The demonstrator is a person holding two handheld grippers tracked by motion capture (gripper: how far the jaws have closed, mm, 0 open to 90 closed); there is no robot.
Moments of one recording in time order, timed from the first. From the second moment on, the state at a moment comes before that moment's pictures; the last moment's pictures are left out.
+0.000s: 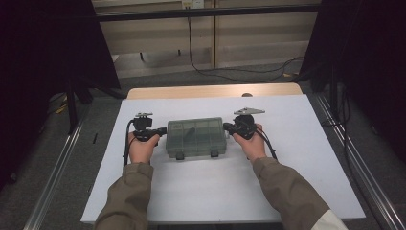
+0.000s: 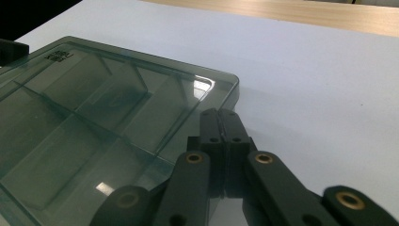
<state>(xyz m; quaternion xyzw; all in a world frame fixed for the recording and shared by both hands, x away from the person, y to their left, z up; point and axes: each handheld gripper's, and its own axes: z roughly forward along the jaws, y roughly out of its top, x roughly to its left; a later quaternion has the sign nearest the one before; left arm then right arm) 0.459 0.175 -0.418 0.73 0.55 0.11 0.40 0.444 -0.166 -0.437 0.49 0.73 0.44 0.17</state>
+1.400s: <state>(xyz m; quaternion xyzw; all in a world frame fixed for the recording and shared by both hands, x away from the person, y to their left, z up) 0.423 0.169 -0.409 0.77 0.48 0.11 0.41 0.411 -0.167 -0.426 0.42 0.76 0.47 0.14</state>
